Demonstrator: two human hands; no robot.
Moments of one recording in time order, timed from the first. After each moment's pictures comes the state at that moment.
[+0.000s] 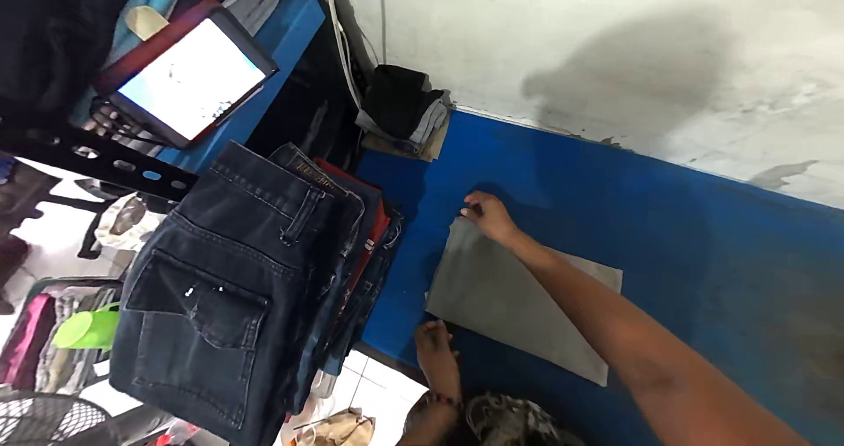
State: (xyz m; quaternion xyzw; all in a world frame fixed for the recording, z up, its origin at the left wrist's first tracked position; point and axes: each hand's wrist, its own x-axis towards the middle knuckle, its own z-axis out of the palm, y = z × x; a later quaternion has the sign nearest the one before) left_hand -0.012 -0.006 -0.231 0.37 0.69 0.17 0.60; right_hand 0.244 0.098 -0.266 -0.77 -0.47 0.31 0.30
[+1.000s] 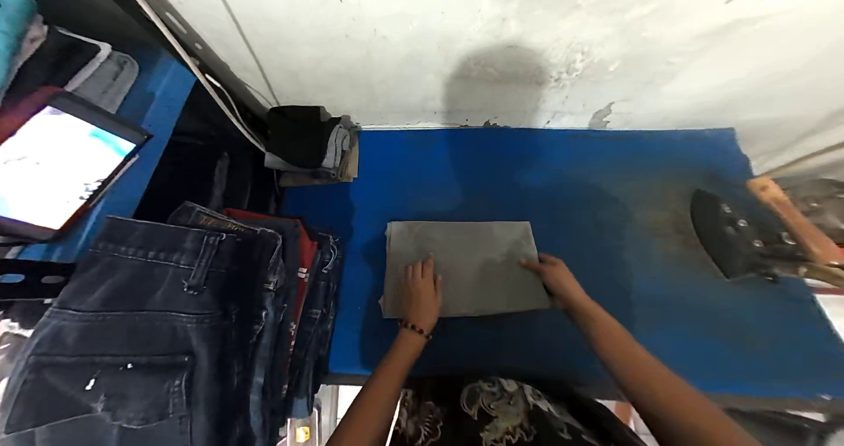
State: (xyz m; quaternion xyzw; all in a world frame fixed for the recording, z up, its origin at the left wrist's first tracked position) left_hand 0.054 0.033 -0.247 0.90 0.29 -0.03 0.32; right_hand 0.220 -0.171 -0.219 -0.79 0.07 0.37 0.47
